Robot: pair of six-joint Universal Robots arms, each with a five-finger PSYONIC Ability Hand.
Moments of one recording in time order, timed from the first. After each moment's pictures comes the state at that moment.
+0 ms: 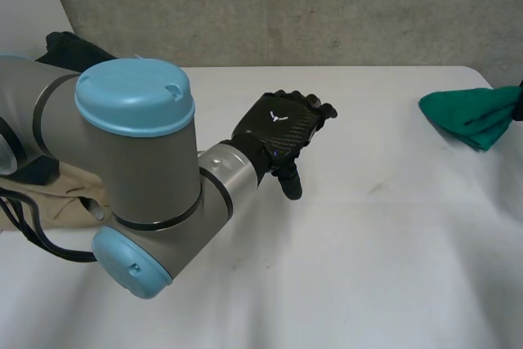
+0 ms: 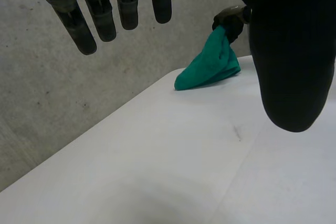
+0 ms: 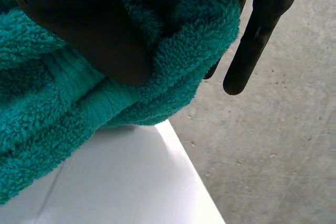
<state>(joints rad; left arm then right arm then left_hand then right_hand) 3.94 -2.08 -1.16 3.07 -1.46 3.31 1.43 -0.24 0.21 0.04 1.55 3.08 0.20 0.22 0.23 0.21 0.05 0.82 0.96 0.87 0.98 1.01</state>
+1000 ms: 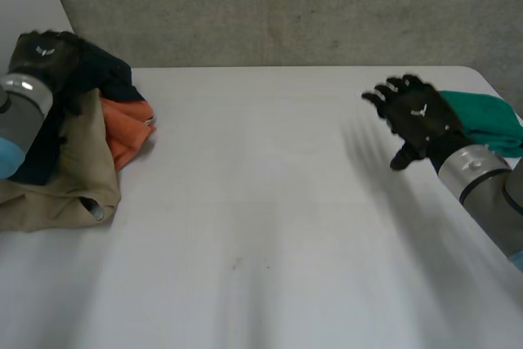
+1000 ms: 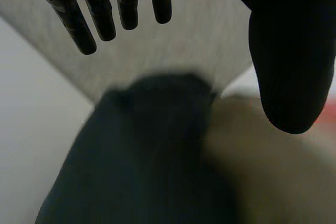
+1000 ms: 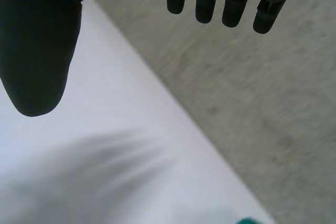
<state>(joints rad) 4.68 -2.19 -1.07 3.22 -1.48 3.63 1.75 -1.21 1.68 -0.39 1.15 2.62 0.20 0.22 0.22 0.21 0.05 0.23 0.22 0.21 0.22 0.04</state>
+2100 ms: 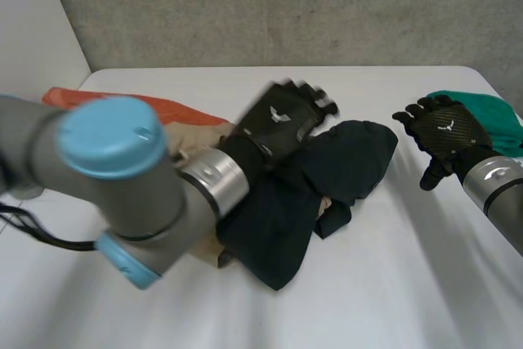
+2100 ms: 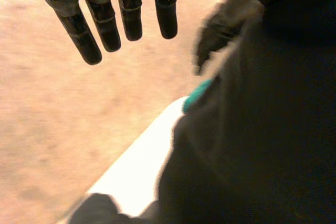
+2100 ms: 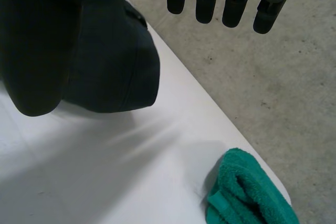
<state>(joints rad) 4.04 -2.01 -1.38 3.42 -1.28 3.43 1.68 -1.26 1.72 -0.26 1.23 2.55 0.35 0.33 0.33 0.32 0.13 0.23 0.22 0.21 0.22 0.04</state>
